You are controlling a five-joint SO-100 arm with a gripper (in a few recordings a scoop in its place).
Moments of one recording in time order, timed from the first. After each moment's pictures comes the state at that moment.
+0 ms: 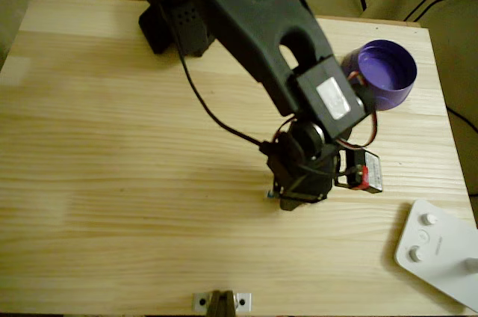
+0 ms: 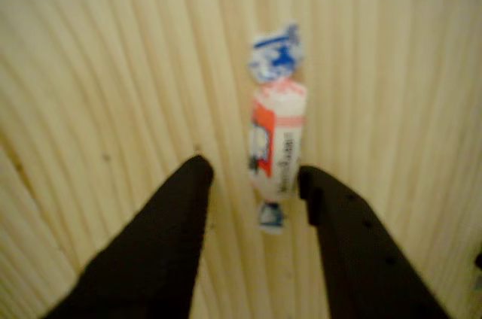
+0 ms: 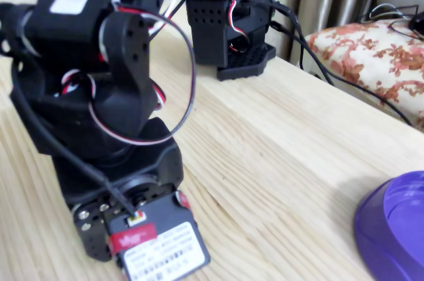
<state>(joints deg) -40.7 58.2 83.9 65.6 -42.7</state>
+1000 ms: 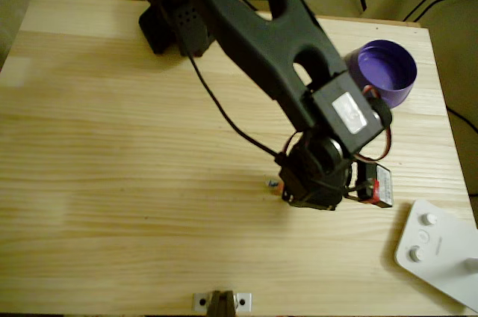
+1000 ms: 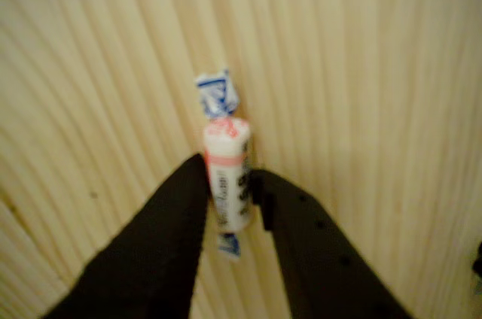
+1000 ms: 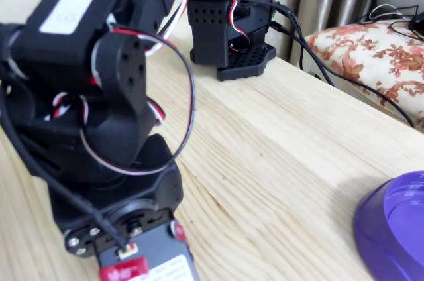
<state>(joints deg) -41.3 51.2 73.2 69.9 -38.2</state>
